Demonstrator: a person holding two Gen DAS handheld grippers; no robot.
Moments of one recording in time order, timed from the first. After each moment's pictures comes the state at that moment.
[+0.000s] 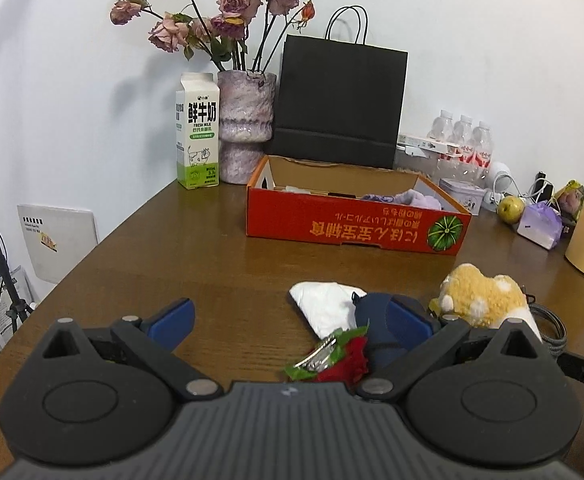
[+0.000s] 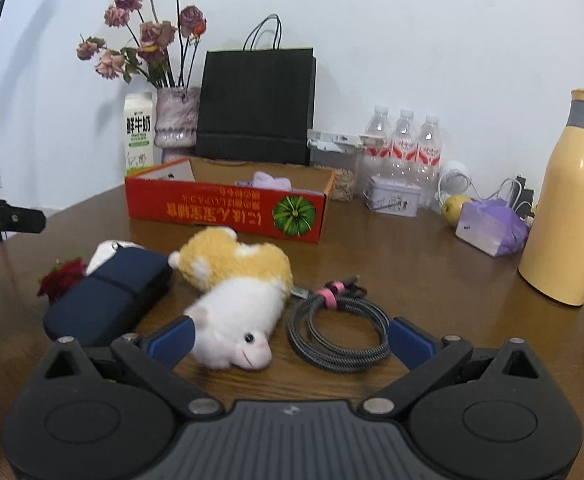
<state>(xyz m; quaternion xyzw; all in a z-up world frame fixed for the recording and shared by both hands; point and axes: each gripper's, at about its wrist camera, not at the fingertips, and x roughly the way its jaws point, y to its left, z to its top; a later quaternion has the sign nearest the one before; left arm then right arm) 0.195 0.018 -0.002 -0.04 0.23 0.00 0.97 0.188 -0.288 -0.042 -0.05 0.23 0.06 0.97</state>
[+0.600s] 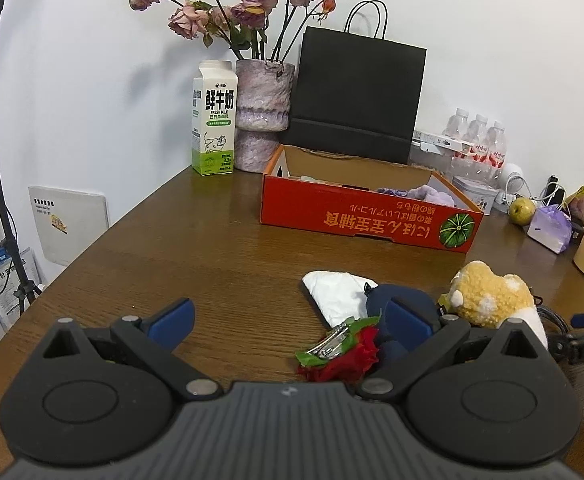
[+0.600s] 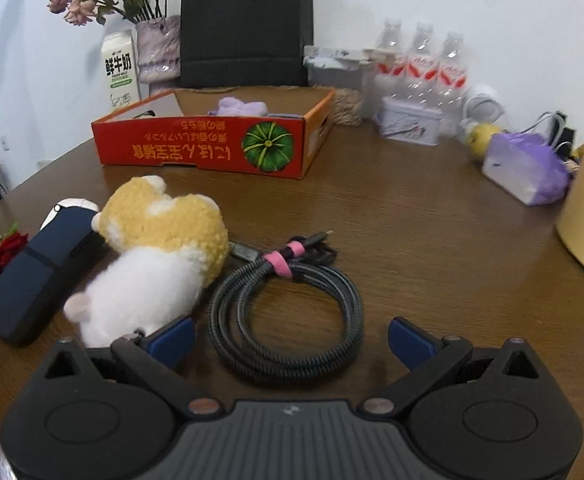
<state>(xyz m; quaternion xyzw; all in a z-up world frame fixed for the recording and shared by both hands) 0.192 0.023 -0.002 -0.06 0.24 0.03 0.97 0.283 -0.333 -0.059 -0.03 0.35 0.11 0.93</state>
